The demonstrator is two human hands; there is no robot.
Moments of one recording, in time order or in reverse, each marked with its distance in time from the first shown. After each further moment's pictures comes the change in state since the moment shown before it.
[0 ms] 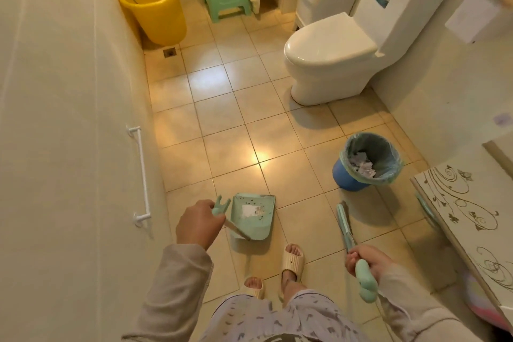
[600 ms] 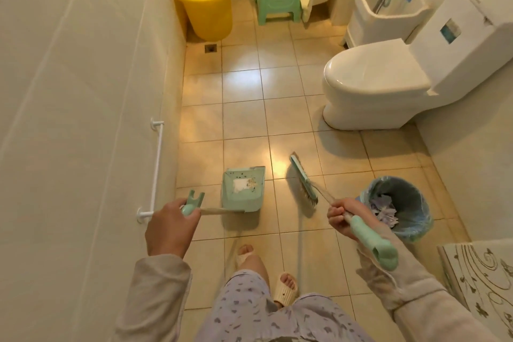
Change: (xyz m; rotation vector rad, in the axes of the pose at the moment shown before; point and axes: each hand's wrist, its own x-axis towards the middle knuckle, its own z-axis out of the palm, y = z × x) left_hand 0.047 0.032 -0.036 -0.117 0.374 -0.220; right_hand -0.007 -0.172 0.135 -0.185 -0.305 -0.084
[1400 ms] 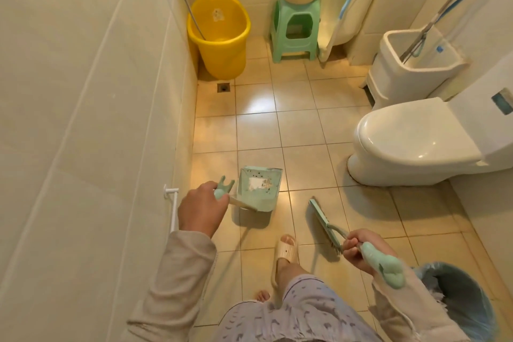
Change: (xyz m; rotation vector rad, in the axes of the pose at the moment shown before) left_hand 0.329 0.121 -0.047 0.020 -0.068 0.163; right_hand 0.097 -0.151 0.221 0.010 0.142 -0.038
